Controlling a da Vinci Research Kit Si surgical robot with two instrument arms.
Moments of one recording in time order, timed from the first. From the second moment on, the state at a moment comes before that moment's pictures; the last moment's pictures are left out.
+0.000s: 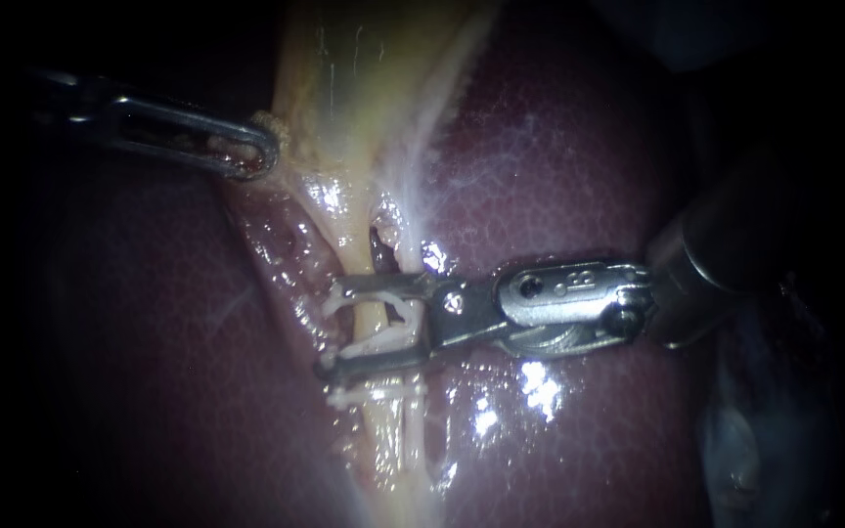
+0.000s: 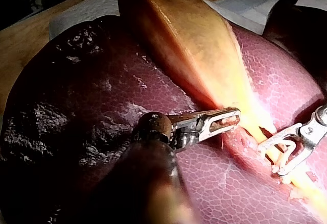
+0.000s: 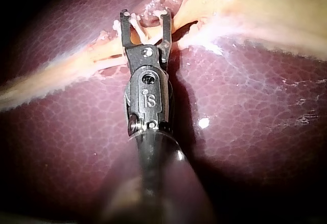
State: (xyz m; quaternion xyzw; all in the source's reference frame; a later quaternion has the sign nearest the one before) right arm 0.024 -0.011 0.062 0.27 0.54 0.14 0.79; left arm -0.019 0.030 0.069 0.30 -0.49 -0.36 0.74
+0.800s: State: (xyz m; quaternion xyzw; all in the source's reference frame) right arm 0.018 -0.009 0.057 0.29 0.54 0.16 0.77; left arm -0.018 0.031 0.069 0.30 -0.49 -0.36 0.74
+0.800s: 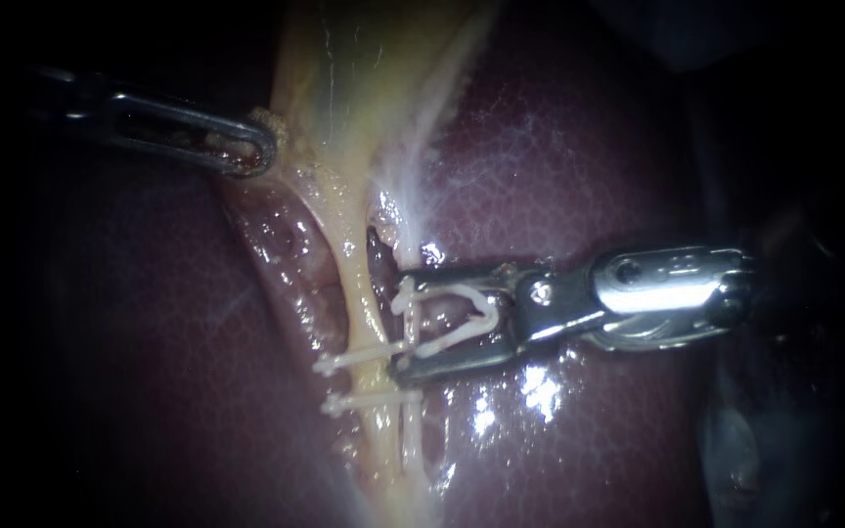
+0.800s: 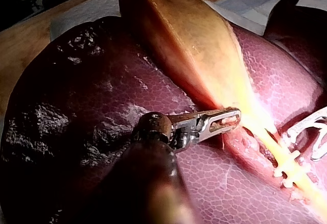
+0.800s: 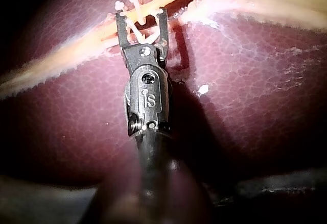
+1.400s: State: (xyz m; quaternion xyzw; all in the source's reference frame) right arm 0.020 -0.009 0.066 0.36 0.54 0.22 0.73; left arm -0.018 0.031 0.069 0.30 -0.49 -0.36 0.74
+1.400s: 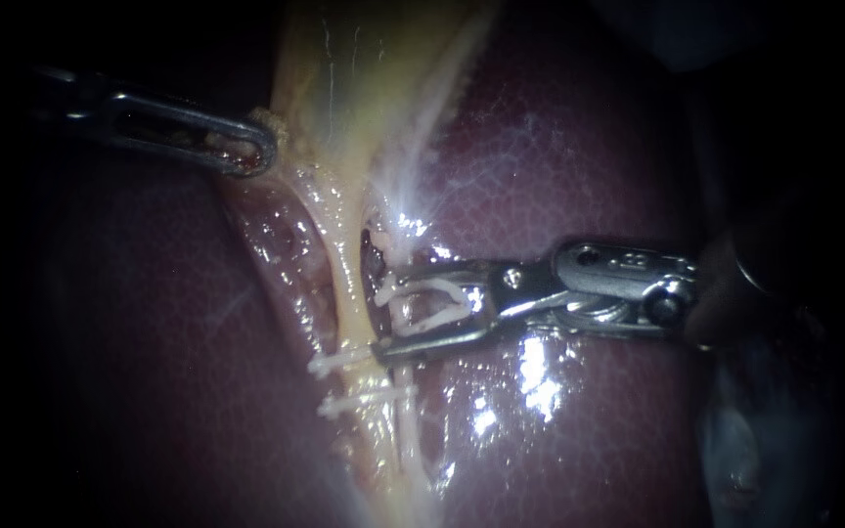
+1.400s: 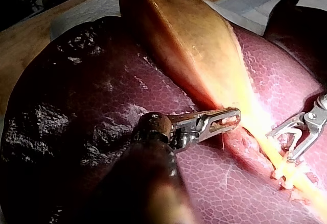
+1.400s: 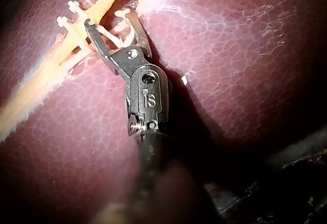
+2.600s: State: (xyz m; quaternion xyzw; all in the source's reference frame) right arm 0.025 -0.005 0.060 0.49 0.59 0.29 0.57; left arm -0.019 0.030 0.069 0.30 -0.49 -0.36 0.74
